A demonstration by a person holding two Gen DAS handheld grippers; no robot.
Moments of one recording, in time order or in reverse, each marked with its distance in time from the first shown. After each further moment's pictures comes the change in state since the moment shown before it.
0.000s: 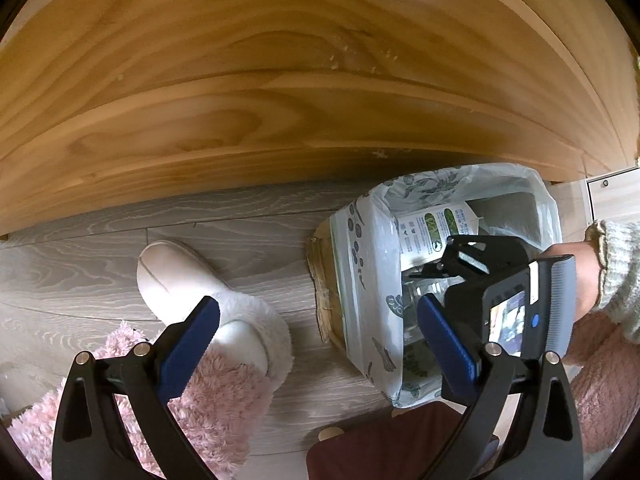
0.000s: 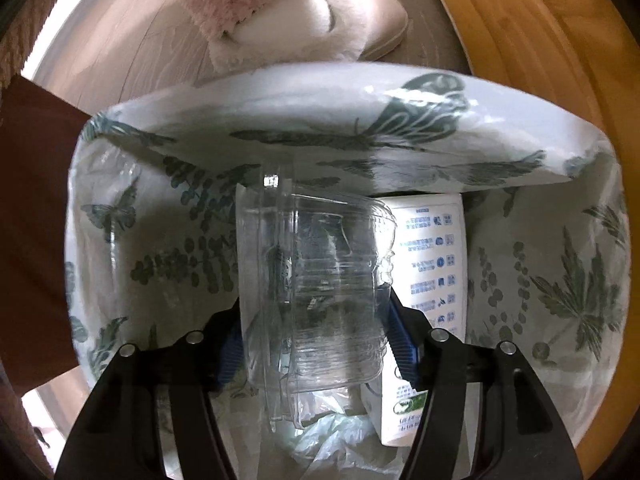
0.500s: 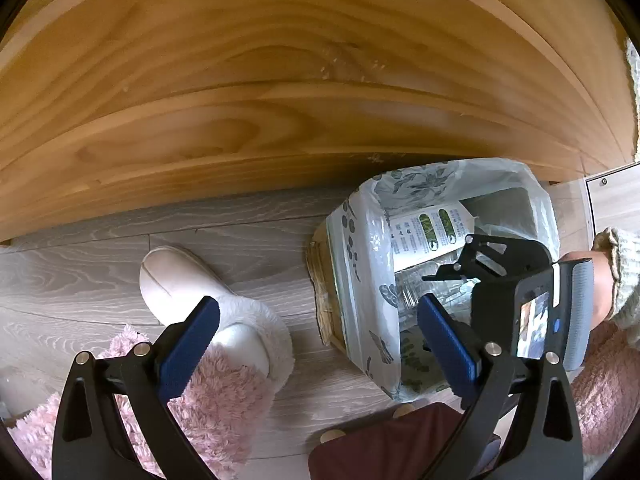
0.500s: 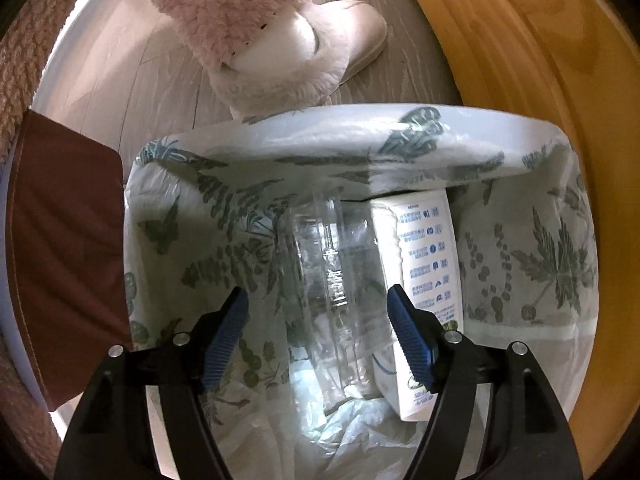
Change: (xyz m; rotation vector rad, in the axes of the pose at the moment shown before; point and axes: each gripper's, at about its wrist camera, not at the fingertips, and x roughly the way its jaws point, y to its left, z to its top) left arm -0.007 -0.003 -0.002 0.014 -0.023 0.002; right arm -0.025 0.004 0.006 0.093 -0.015 0.015
